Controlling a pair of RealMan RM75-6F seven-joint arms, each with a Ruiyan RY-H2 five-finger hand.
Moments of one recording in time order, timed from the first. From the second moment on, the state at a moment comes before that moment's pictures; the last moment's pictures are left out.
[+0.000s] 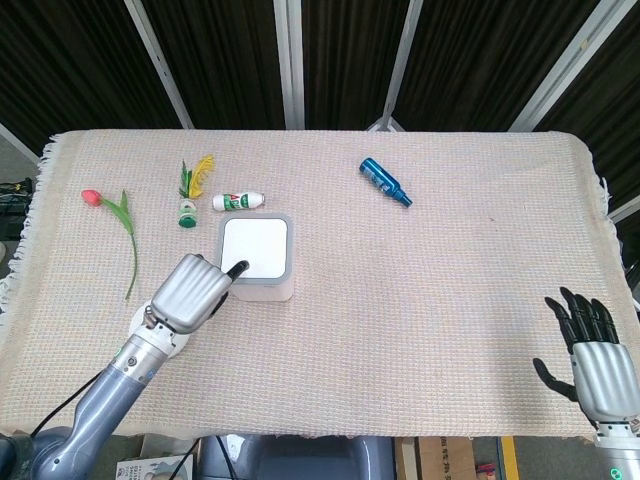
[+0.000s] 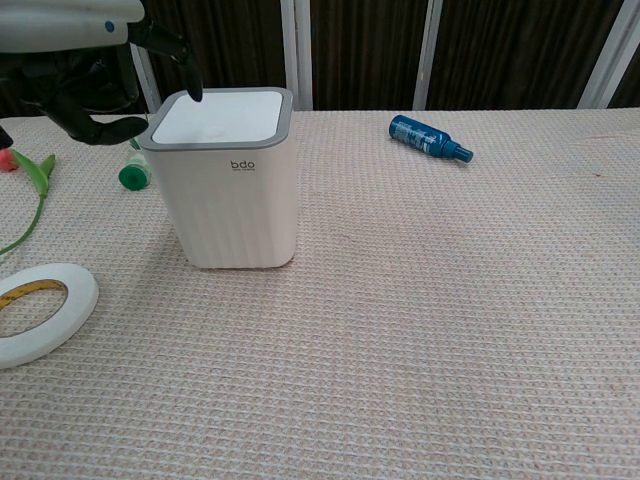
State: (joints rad) left arm -0.69 -1.18 -0.22 -2.17 1.05 1.13 0.99; right arm 0.02 -1.05 0.05 -1.78 -1.56 1.54 -0.09
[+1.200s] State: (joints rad) left arm -0.86 -1.28 -0.13 -2.13 0.83 1.23 1.15; right arm 0.01 -1.03 0.04 -1.78 -1.56 1.55 -0.06
